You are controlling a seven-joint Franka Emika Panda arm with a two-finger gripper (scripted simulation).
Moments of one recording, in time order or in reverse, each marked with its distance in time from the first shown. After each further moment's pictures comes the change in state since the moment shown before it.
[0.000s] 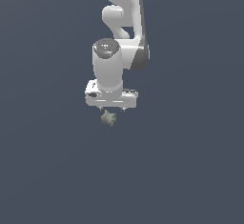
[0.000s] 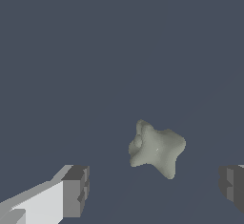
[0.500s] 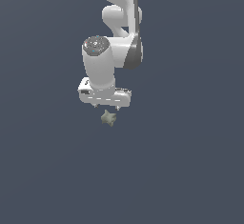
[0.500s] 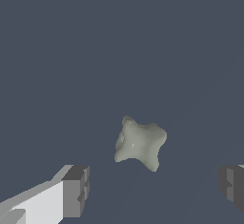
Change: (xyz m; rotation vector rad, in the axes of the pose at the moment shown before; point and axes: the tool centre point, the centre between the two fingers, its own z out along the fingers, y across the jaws) arm -0.006 0.025 -0.004 0.005 -0.009 0.068
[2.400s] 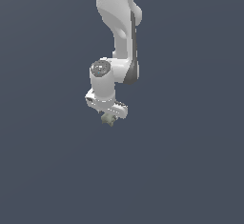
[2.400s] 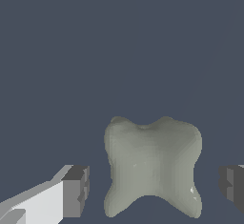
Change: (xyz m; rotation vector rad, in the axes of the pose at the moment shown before) arm -0.017 0.006 0.092 0.008 0.029 0.263
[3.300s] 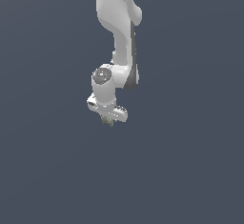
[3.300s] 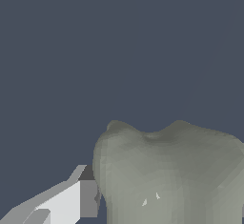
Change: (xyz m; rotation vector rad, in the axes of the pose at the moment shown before) arm 0.000 -0.001 0.031 0.001 0.001 0.002
